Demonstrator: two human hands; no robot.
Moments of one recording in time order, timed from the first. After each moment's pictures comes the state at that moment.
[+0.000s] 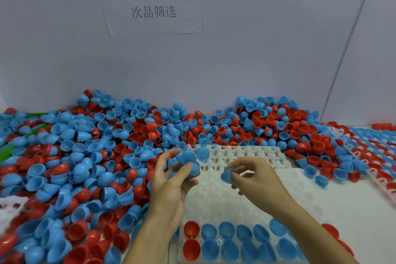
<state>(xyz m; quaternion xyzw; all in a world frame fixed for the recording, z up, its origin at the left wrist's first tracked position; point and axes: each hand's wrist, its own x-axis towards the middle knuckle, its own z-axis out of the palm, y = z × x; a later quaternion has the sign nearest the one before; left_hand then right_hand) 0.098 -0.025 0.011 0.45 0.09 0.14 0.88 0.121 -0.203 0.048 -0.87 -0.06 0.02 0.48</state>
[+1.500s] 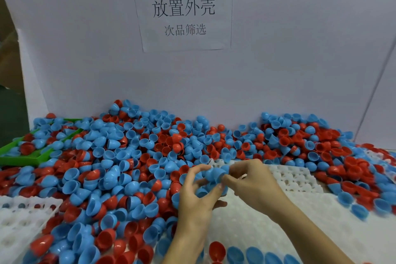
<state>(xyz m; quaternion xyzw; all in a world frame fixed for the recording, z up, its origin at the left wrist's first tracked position) 0.098 -0.025 0.010 0.56 0.07 0.16 0.81 0.142 -0.145 0.069 -0.90 -0.16 0.01 0.40</state>
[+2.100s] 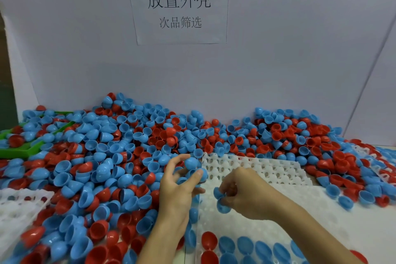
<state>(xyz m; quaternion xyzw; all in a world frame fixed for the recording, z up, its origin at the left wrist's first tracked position) 0.102 -0.003 0.003 0.52 0.09 0.20 0.82 0.142 -0.159 0.057 -0.94 -0.25 0.10 0.22</state>
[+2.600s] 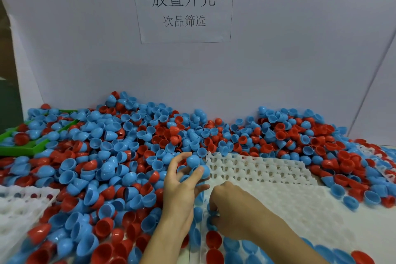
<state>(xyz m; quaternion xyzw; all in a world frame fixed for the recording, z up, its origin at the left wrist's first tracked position) 0.102 -0.002 0.006 0.48 0.10 0.19 0.85 0.118 -0.125 0.040 -0.95 -0.29 0.10 0.03</state>
